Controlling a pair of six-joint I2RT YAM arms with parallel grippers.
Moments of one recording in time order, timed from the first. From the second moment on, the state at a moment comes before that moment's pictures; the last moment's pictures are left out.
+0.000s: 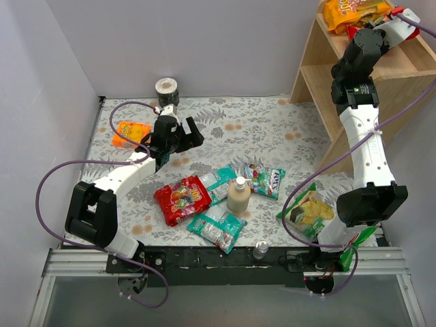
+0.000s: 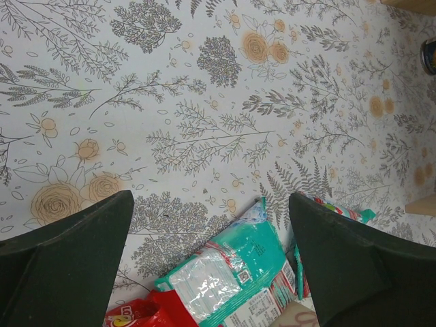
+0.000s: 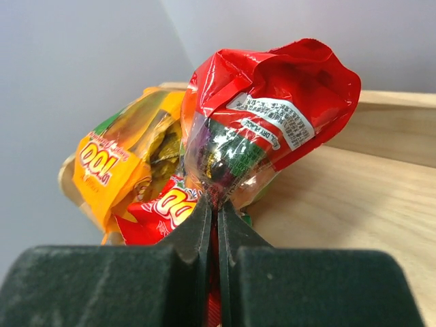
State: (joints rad) left arm -0.40 1.50 1.02 -0.05 -0.02 -0.60; right arm 0.11 1.64 1.93 -0.03 0.84 0.20
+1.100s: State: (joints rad) left arm -0.40 1.50 1.02 -0.05 -0.03 -0.59; right arm 0.05 1.56 1.94 -0.16 0.76 0.42
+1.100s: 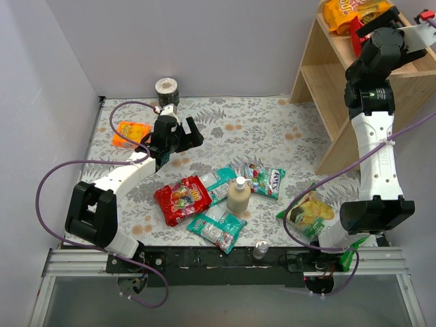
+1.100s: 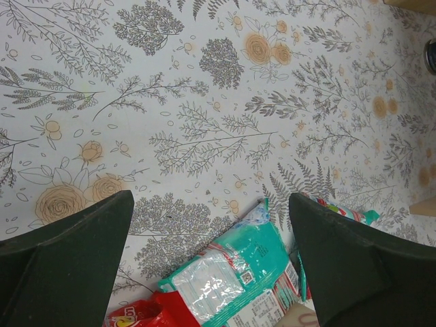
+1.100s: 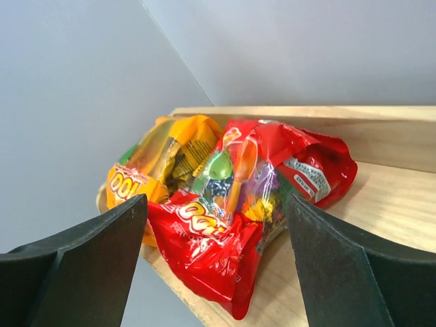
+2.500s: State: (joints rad) left arm -0.40 1.50 1.04 -0.08 -0.04 -0.56; right arm -0.04 1.84 2.18 -0.25 0.75 0.39
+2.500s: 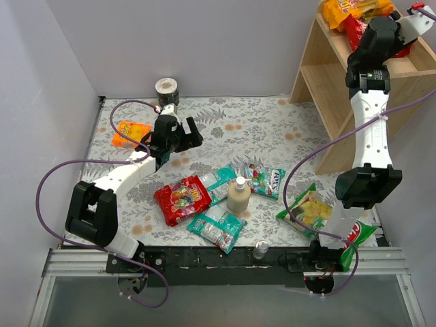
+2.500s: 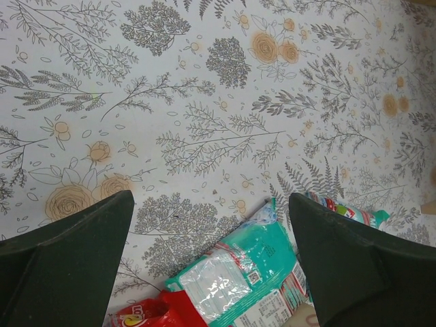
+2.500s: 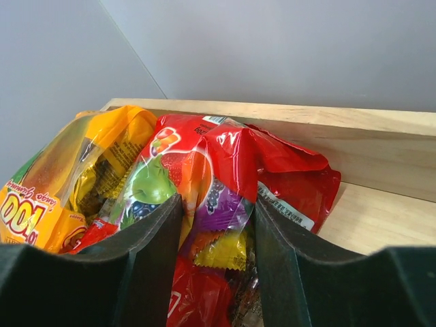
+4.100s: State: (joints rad) left arm -0.40 1.30 0.97 -0.19 -0.08 -0.74; right arm 0.14 1.42 1.88 -0.14 -0.16 0.34
